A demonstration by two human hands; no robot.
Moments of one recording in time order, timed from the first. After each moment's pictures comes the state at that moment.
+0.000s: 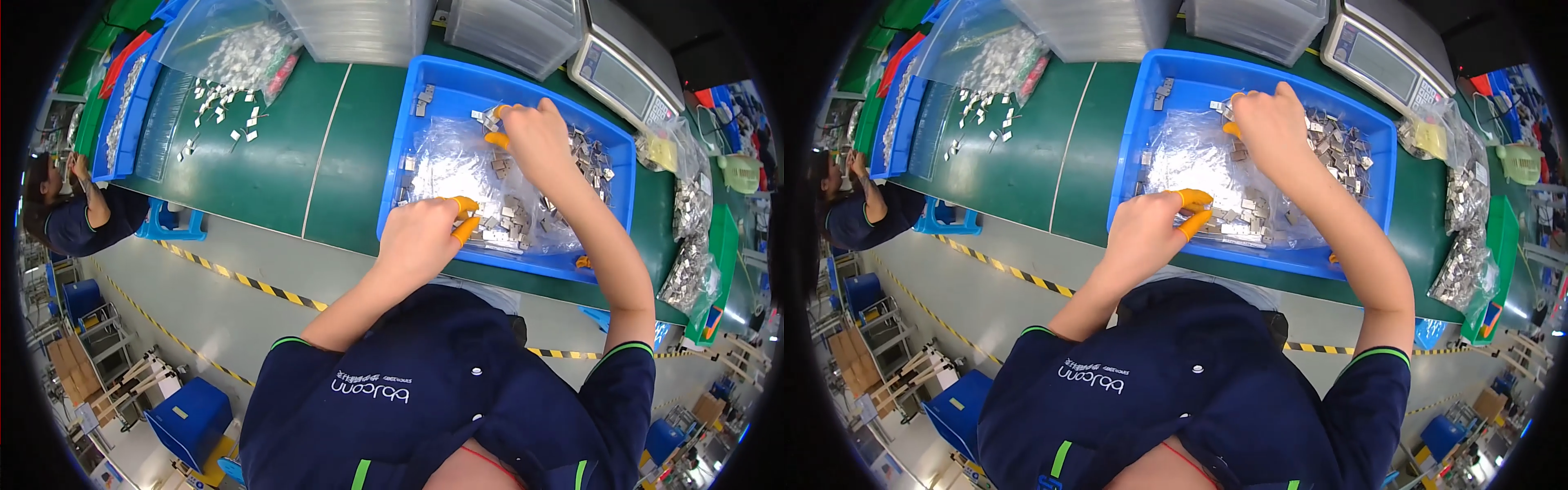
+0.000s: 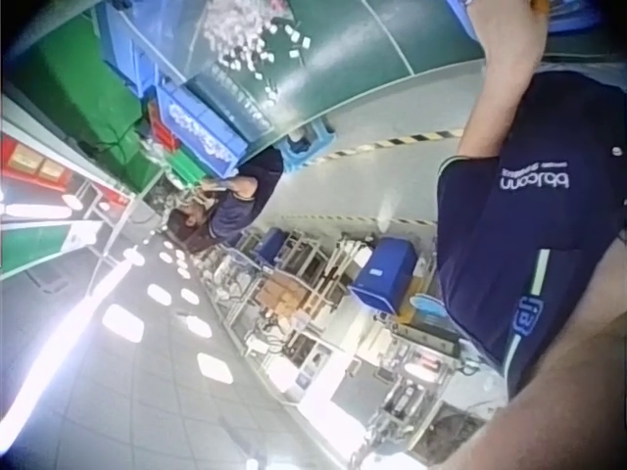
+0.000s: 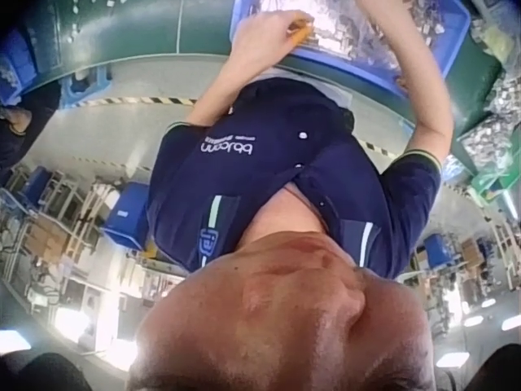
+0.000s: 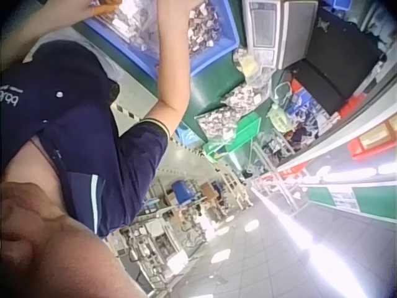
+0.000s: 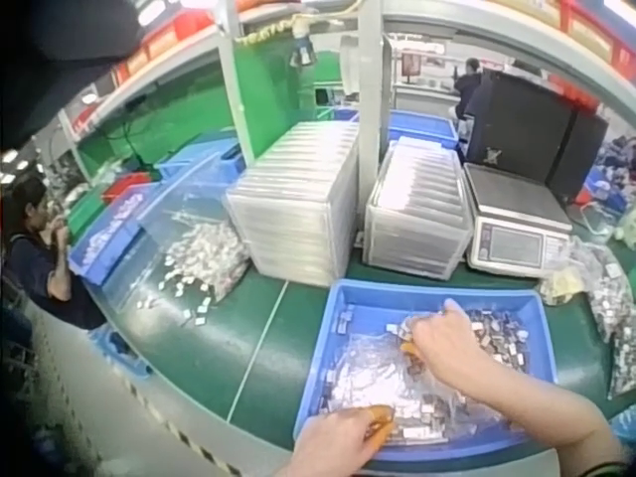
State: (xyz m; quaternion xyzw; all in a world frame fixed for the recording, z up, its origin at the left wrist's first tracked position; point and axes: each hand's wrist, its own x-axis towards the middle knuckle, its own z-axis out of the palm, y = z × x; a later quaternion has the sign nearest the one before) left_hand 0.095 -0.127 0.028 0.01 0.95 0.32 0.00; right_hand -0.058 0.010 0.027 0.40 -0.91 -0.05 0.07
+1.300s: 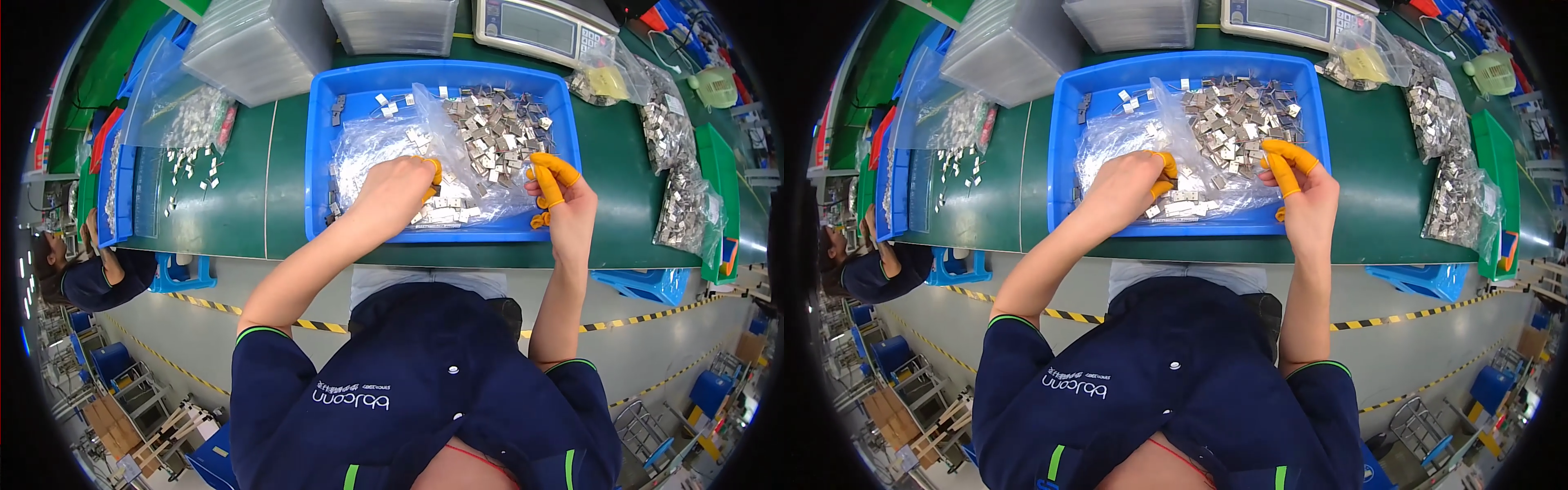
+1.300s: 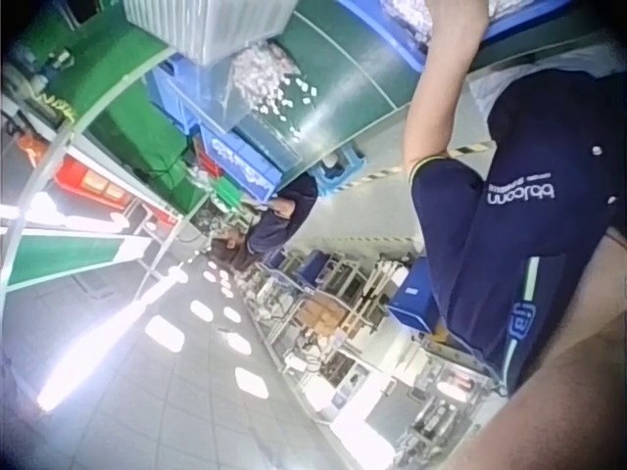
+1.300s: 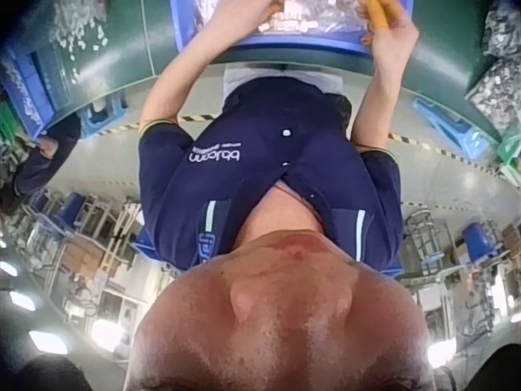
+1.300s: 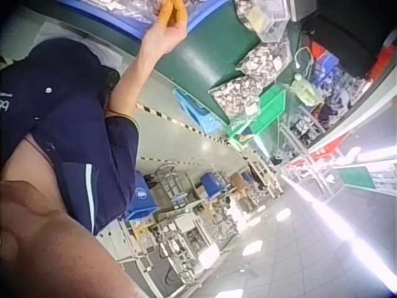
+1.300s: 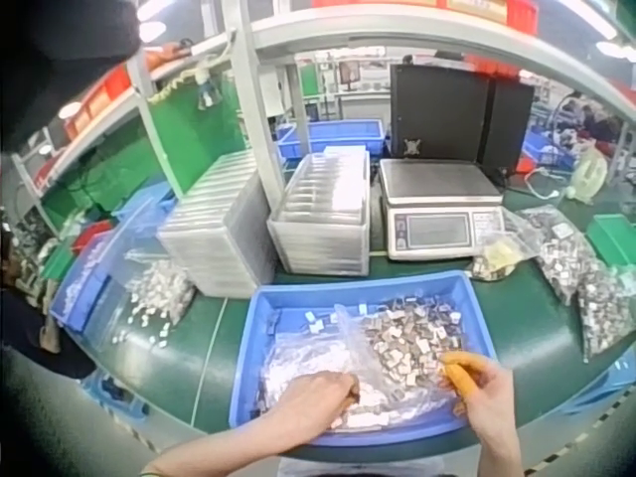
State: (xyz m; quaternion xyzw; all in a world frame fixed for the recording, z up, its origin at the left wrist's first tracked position) left_hand 0.037 -0.085 0.026 0.24 0.95 0.19 0.09; right_hand 0.053 0.143 0.026 -0.09 -0.72 0.69 0.00
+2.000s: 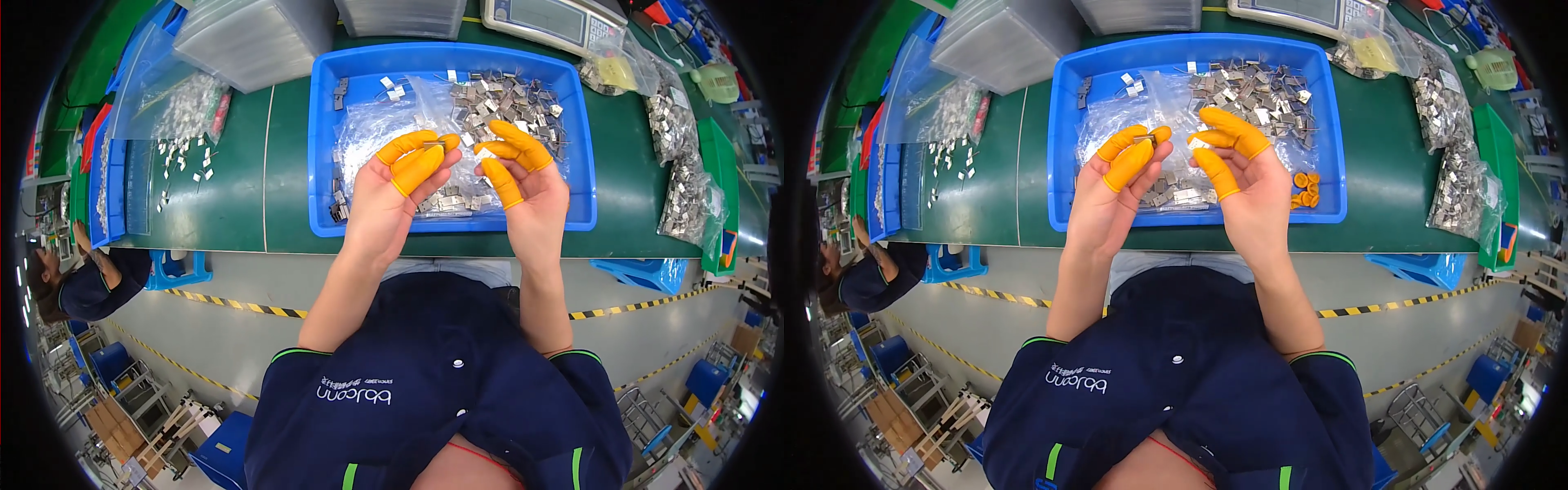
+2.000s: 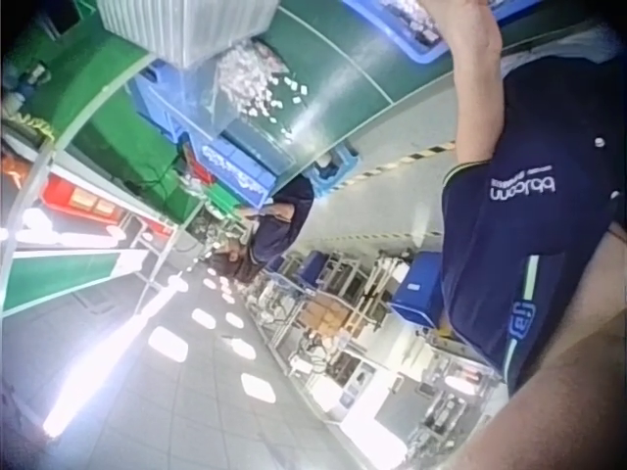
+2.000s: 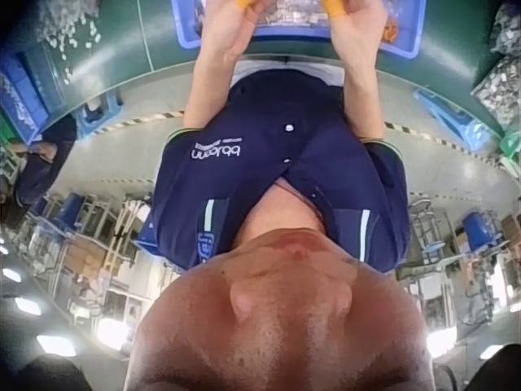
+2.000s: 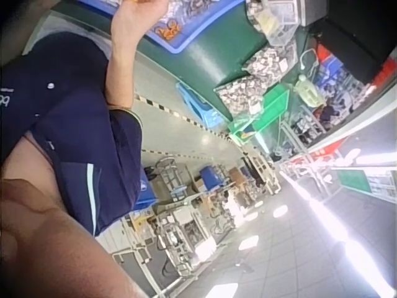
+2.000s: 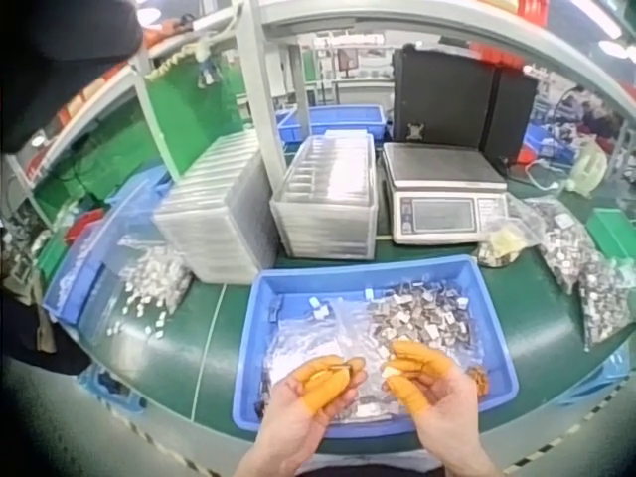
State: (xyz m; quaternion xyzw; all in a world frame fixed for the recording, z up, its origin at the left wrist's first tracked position) left_hand 0.075 -0.084 0.045 -0.11 0.40 0.91 0.10; right_hand 0.066 0.067 0.046 0.04 -0.62 0.78 0.02
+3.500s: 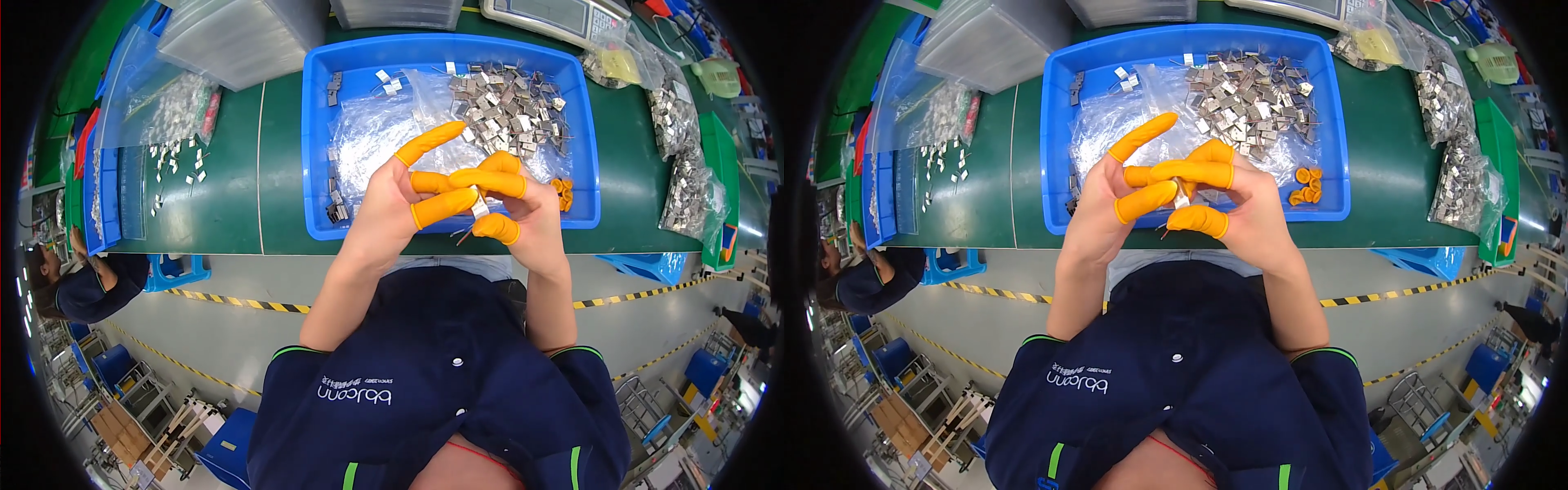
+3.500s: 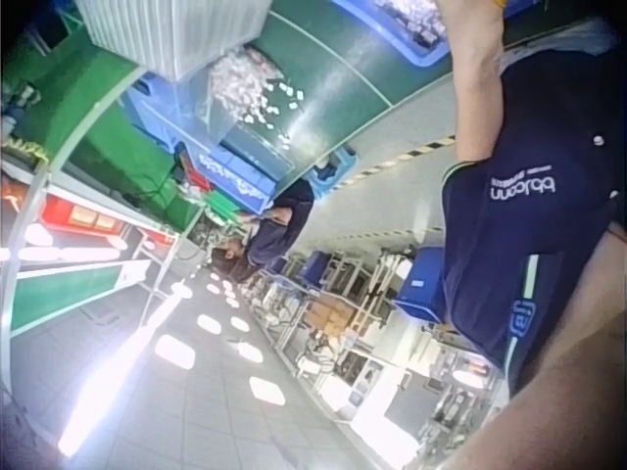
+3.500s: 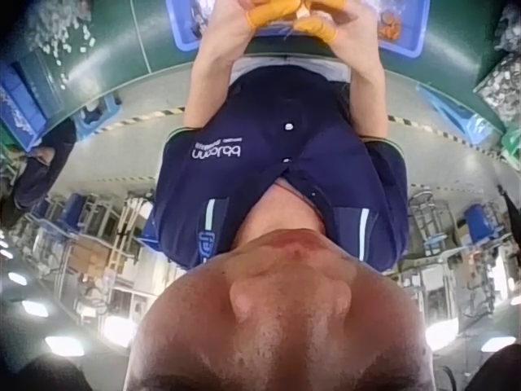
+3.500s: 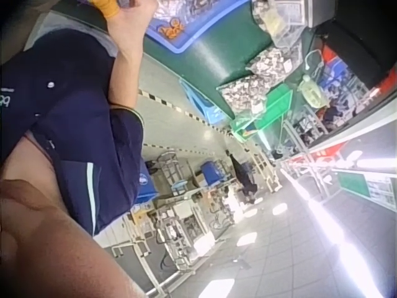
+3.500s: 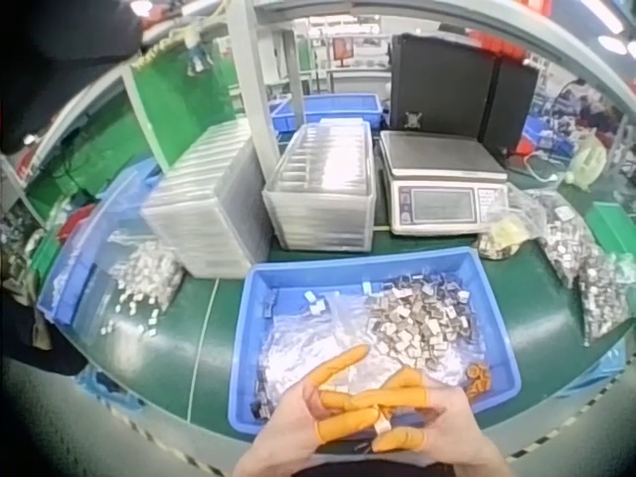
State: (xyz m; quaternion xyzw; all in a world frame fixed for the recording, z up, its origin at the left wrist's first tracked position) left_hand 0.075 -0.086 0.053 -0.02 0.48 0.86 0.19; right_hand 0.066 0.081 0.034 0.21 -0.64 0.73 -0.07
